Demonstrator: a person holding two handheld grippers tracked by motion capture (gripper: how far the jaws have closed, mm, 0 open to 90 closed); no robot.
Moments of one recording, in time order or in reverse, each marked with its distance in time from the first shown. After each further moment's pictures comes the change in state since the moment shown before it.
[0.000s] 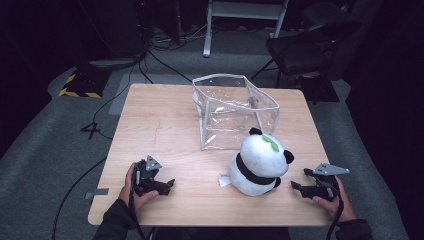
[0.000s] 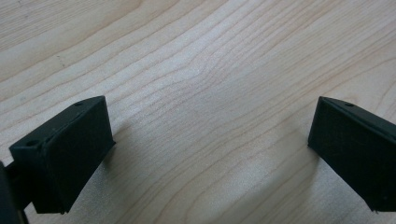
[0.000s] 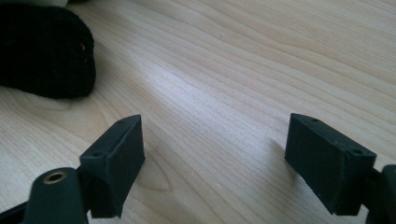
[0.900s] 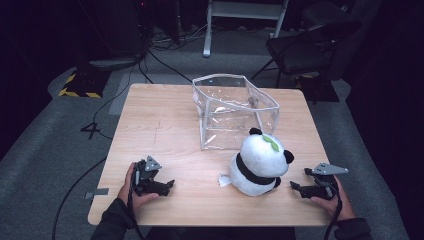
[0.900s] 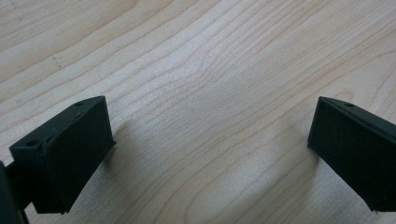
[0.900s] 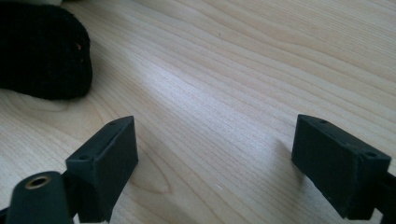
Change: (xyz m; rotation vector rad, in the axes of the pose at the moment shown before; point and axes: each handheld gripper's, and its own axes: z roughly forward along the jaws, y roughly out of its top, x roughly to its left) left arm 0.001 -0.001 0.000 -0.006 -0.011 0.015; right arm 0.001 0.001 0.002 0.011 -0.010 0.005
